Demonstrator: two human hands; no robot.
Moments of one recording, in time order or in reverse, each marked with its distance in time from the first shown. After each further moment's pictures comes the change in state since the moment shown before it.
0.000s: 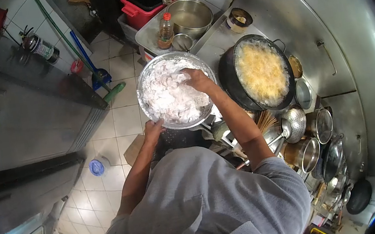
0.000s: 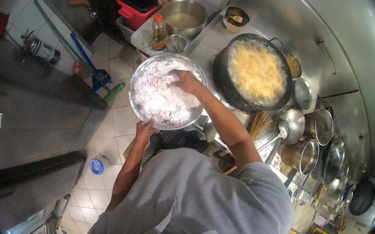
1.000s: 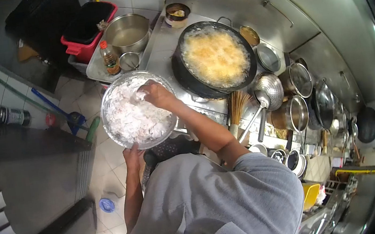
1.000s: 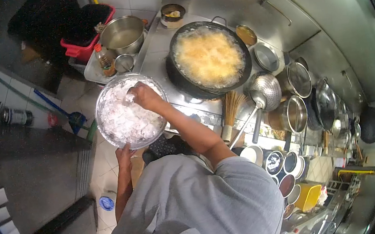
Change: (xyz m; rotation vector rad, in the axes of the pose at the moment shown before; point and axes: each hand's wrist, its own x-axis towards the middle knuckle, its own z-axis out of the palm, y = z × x) left_hand -0.020 0.032 0.017 0.070 -0.019 -0.017; right_hand -0.031 -0.030 -0.018 -0.097 0.228 0.265
